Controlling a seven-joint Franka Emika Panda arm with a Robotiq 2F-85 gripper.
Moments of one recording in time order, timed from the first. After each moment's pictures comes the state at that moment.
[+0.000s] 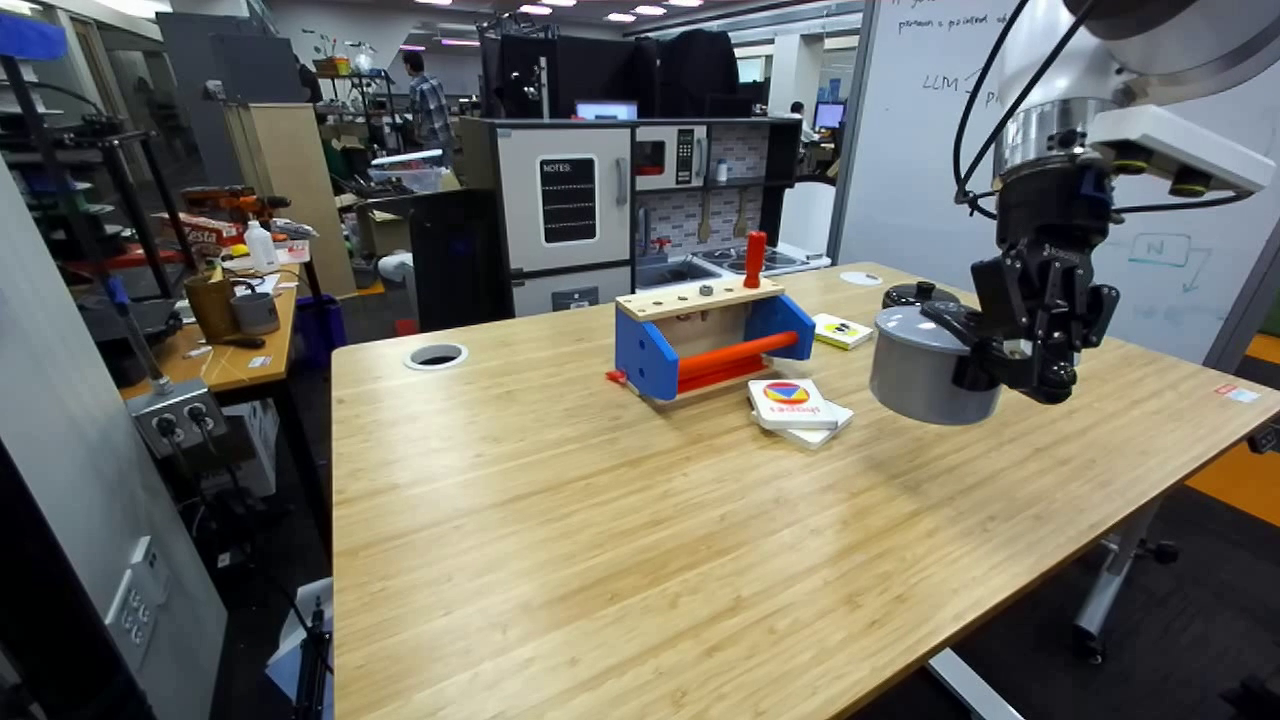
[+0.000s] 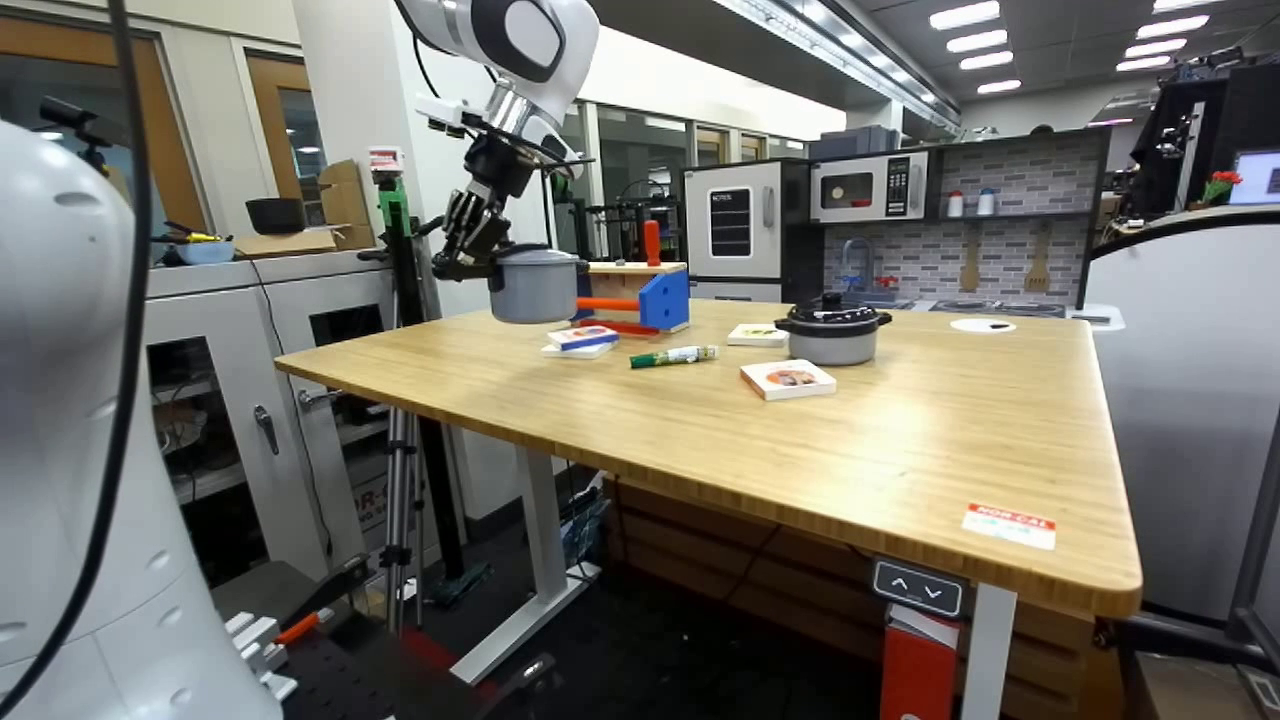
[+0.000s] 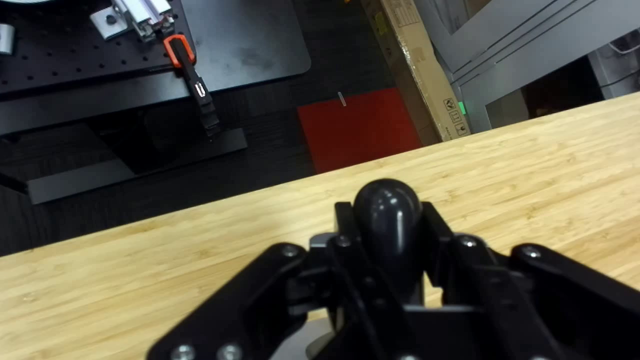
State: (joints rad) arm 0.08 -0.08 0.05 -2.17 0.45 1.70 0.24
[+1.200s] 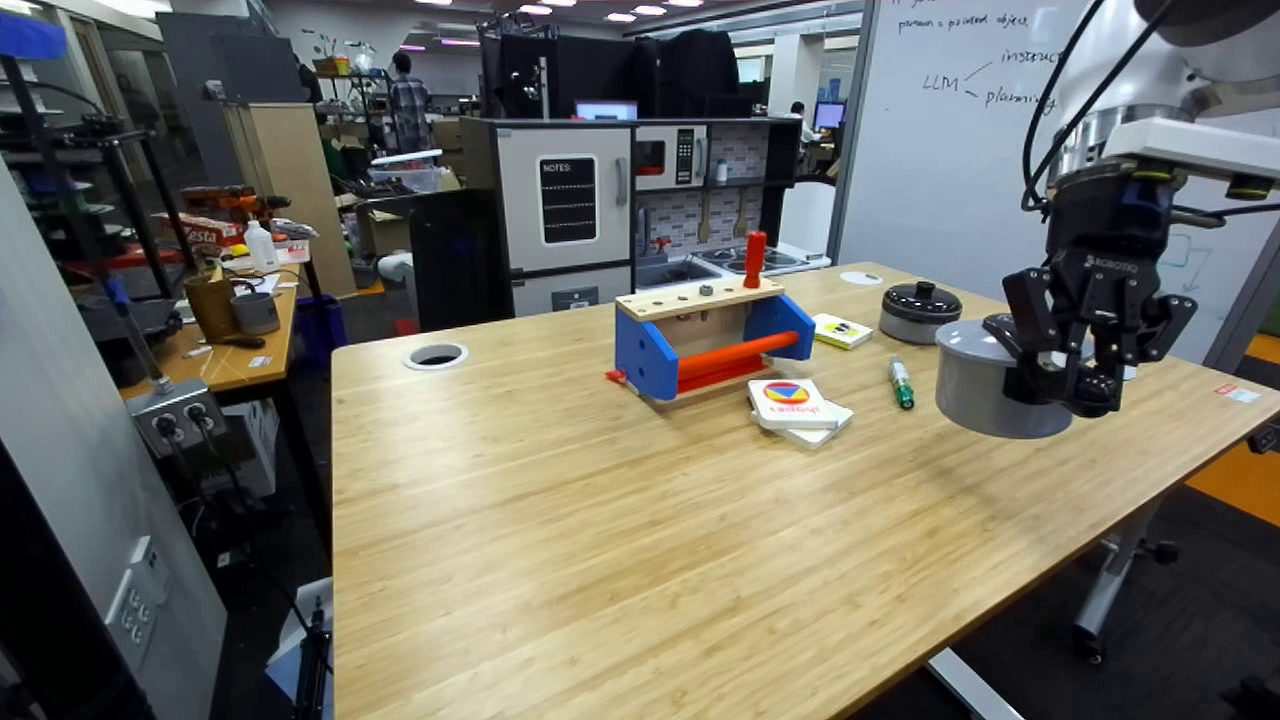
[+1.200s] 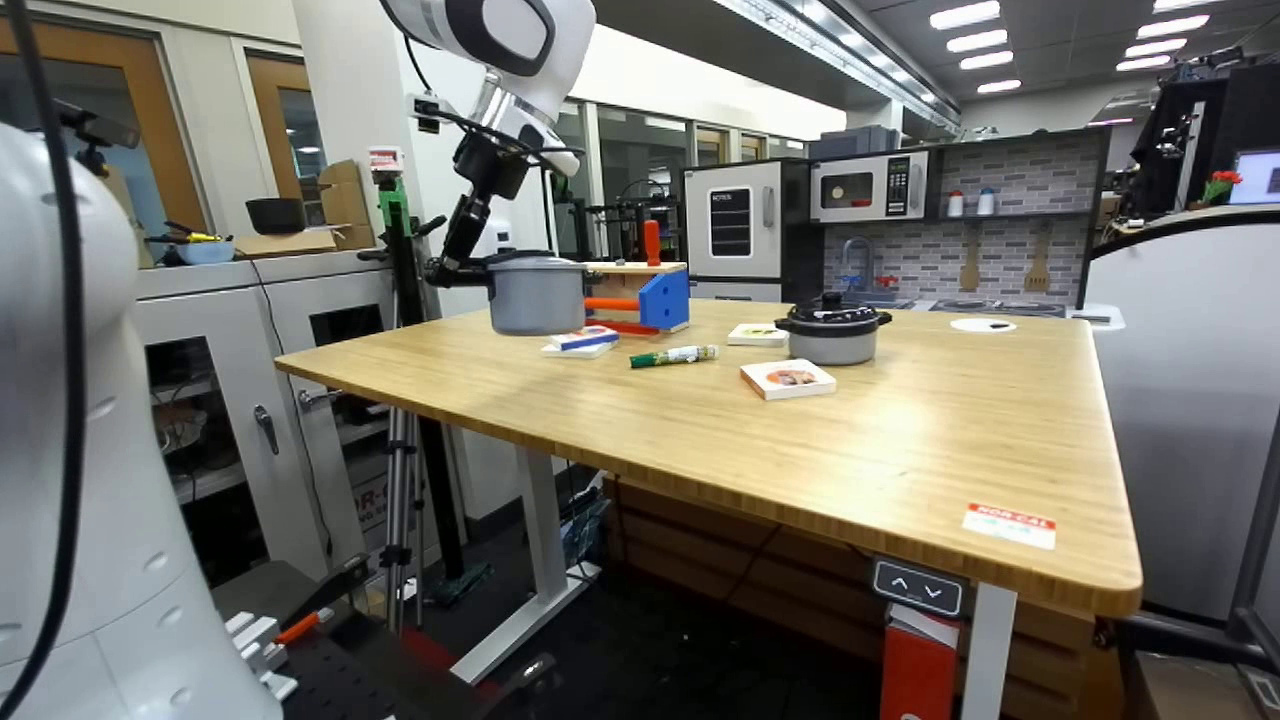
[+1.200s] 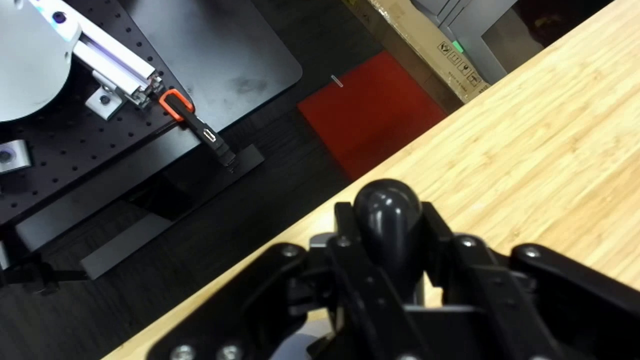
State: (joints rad) arm 0.06 -0.21 0.03 -2.32 0.46 1.77 0.52
